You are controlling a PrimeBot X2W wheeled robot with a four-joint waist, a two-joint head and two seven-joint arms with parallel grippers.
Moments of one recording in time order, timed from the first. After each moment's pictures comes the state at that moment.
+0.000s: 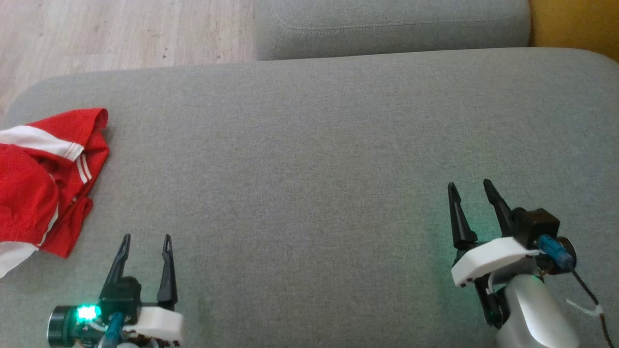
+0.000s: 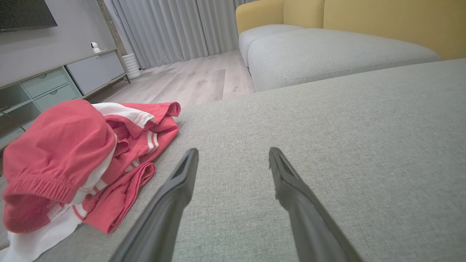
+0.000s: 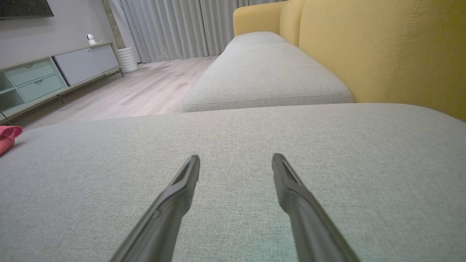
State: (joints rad) left arm -0.06 0.15 -0.11 0.41 -0.05 0.06 -0.25; right arm -0.24 -0.04 0.05 0.58 0.10 0.13 -0.25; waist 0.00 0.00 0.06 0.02
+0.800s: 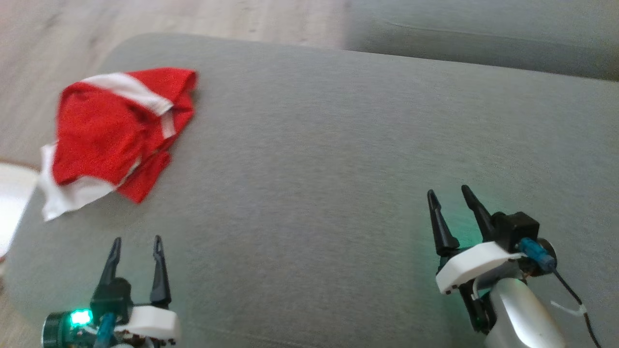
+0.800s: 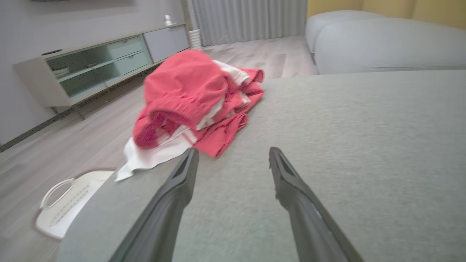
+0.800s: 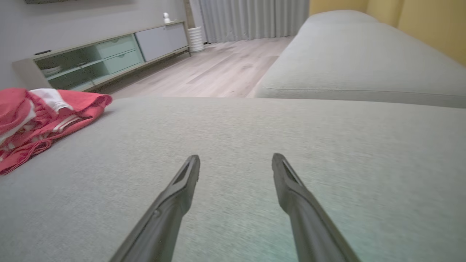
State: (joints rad) left arm -0.06 0.12 -0.05 0.43 -0.04 0.05 -0.25; right arm -0.24 -0.05 0.14 0.60 0.14 0.13 -0.25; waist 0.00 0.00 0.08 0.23
